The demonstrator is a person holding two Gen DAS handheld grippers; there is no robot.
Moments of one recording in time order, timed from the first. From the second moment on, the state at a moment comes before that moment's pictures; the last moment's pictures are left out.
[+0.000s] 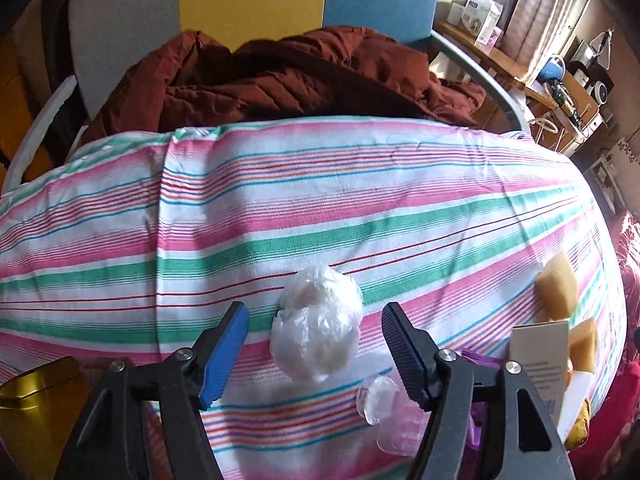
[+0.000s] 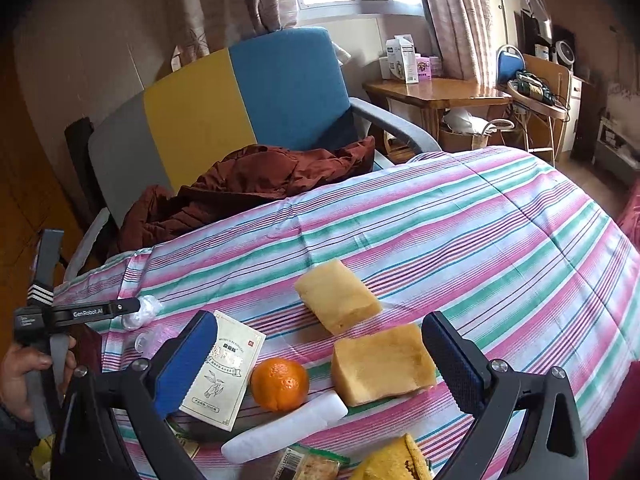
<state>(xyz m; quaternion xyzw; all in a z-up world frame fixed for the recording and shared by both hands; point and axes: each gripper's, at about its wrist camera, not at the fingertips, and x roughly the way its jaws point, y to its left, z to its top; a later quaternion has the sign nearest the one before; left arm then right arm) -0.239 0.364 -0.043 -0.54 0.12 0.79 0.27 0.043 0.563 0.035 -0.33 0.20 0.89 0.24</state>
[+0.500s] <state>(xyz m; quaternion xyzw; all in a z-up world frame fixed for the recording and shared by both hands) -0.217 0.329 -0.022 -0.51 0.08 0.79 0.31 0.031 0.578 0.035 -0.36 0.20 0.88 0.25</state>
